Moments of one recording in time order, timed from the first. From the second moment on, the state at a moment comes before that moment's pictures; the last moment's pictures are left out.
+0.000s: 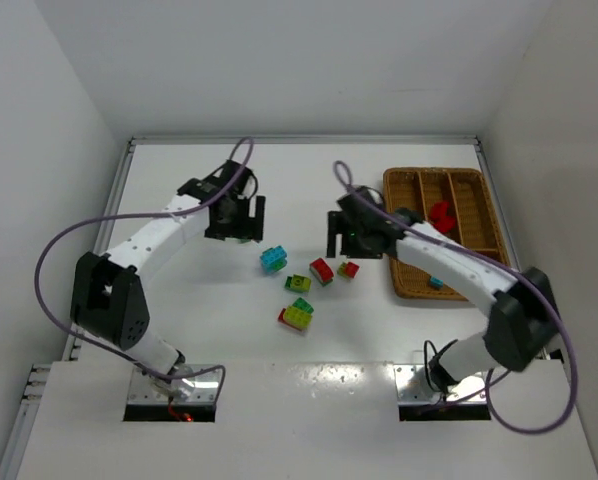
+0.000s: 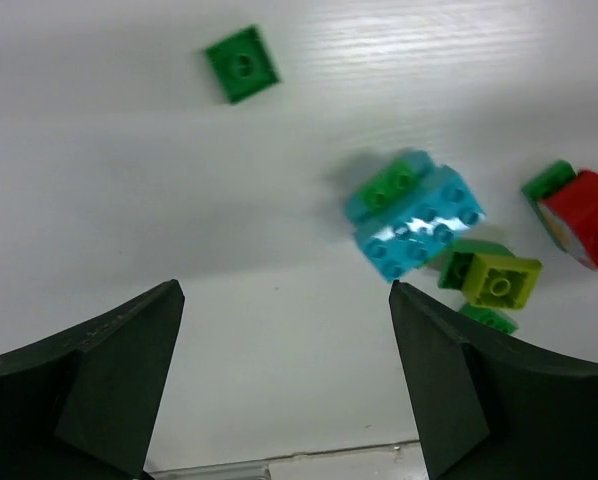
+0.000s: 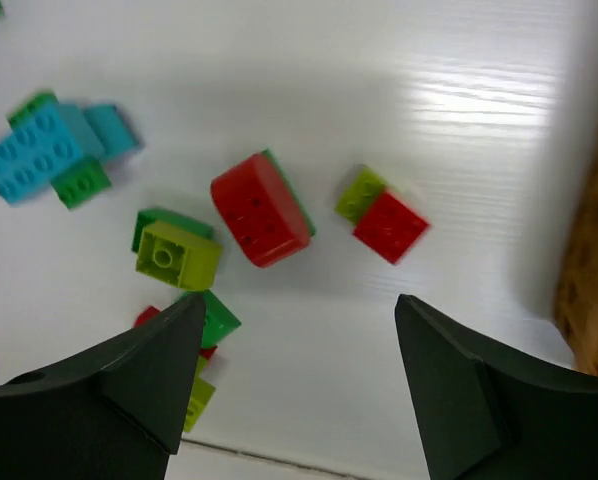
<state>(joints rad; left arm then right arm) -0.45 1.57 1.31 -0.84 -0.10 -0.35 0.61 1.41 1.07 -0.62 0.16 0.63</state>
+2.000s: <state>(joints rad) -0.35 1.37 0.93 0.17 1.19 -0.55 0.37 1.40 1.02 -0.13 -1.10 0.49</state>
